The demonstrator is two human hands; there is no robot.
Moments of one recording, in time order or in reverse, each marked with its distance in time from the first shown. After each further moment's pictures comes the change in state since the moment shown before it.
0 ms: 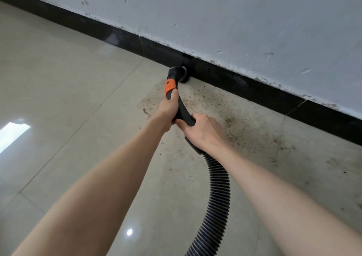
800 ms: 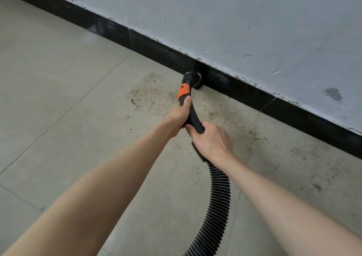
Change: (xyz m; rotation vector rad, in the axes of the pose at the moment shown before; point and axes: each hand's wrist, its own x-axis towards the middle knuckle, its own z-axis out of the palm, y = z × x) left_hand -0.051 -0.032 0.031 0.006 -0.232 0.088; right_hand -0.065 0.029 -0.010 -0.047 0.134 0.144
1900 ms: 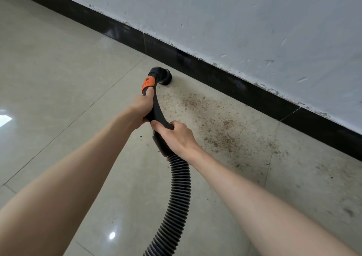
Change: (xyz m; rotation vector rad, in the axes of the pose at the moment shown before) left_hand 0.014 0.032 -0.106 0.196 0.314 -0.051; right_hand 0.022 -0.081 0.051 0.496 -0.374 -0.001
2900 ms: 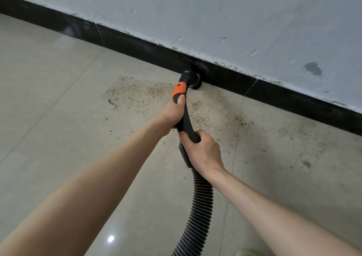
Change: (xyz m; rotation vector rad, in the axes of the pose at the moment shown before) left_hand -0.063 -0.012 0.133 0.162 -0.312 0.134; right_hand -0.078 0.085 -0.067 -0.031 0.424 0.104
